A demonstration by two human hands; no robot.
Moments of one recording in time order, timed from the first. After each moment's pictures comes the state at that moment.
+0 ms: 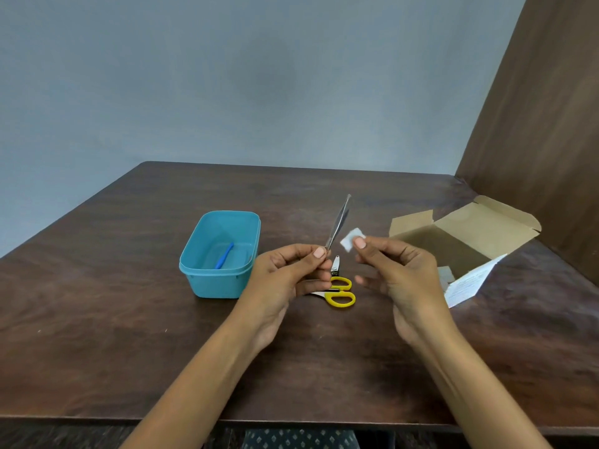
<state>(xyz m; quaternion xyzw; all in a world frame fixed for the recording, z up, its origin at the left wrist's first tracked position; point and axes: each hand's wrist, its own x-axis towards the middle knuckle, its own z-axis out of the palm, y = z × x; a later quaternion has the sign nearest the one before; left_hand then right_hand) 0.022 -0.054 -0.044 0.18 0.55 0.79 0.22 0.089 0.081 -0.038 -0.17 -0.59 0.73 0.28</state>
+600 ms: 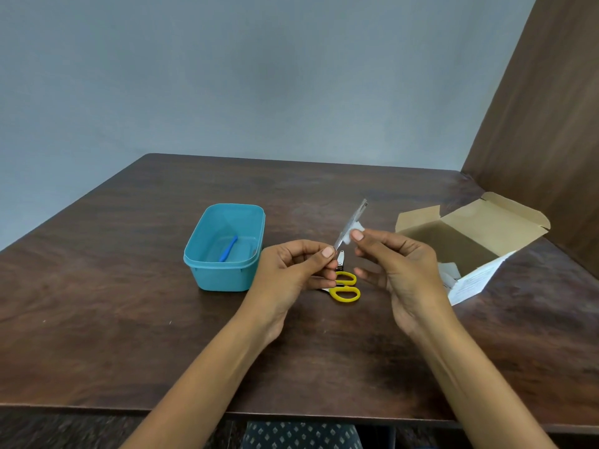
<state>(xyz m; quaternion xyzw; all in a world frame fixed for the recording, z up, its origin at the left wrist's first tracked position) 0.023 -0.054 -0.048 0.18 0.59 0.76 0.20 0.083 0.077 -0.036 -0.18 -0.59 0.74 0.27</state>
